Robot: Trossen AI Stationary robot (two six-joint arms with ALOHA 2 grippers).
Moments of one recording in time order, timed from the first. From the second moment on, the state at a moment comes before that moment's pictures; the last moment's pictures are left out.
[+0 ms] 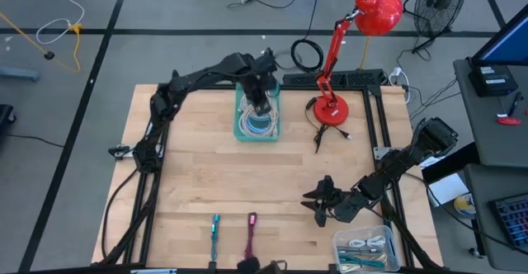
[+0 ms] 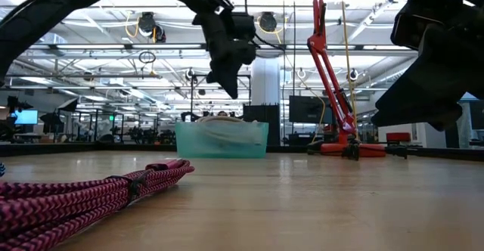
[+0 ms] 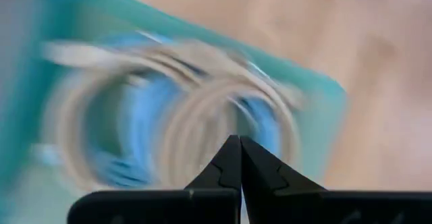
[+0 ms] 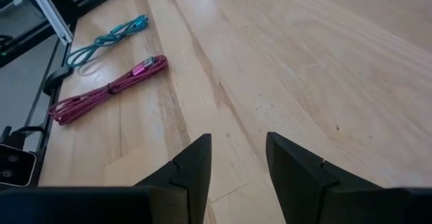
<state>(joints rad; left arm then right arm) 0.52 2.15 2.07 -1.21 0.21 0.12 0.68 1.55 0.48 0.40 0.63 0.96</state>
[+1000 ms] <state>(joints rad) 0.65 2.17 1.83 -0.96 0.36 0.17 0.66 1.55 0.48 0.40 0.63 0.95</state>
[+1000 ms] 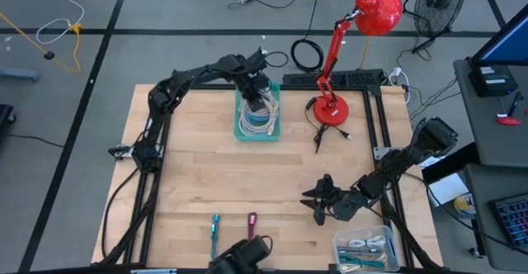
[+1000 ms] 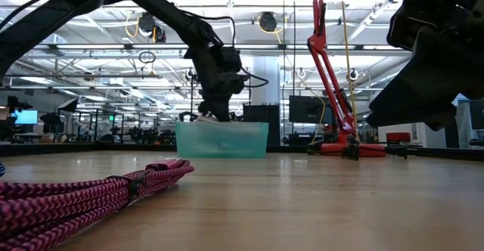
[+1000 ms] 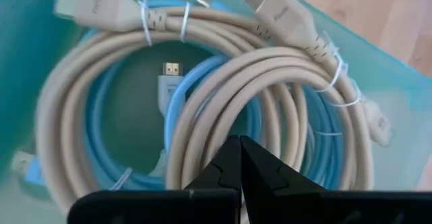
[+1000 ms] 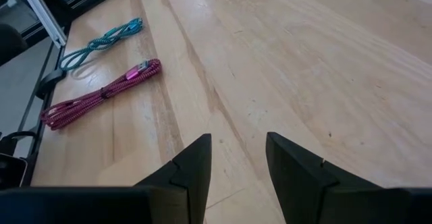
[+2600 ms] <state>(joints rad) 0.63 2.14 1.69 -0.86 0.37 0.14 0.63 1.55 0.48 0.40 0.62 0.92</state>
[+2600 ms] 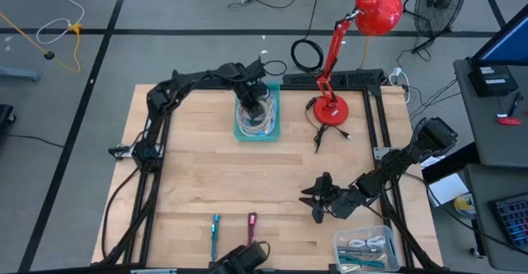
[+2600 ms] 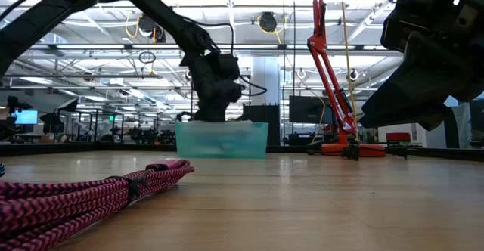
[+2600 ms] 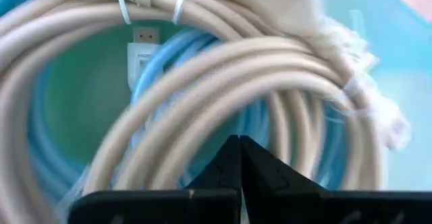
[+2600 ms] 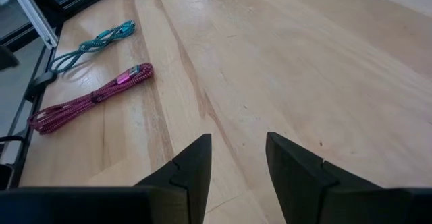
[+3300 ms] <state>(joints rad) 0.54 1.96 1.69 -0.93 0.34 0.12 0.63 1.55 0.48 0.40 0.60 0.93</state>
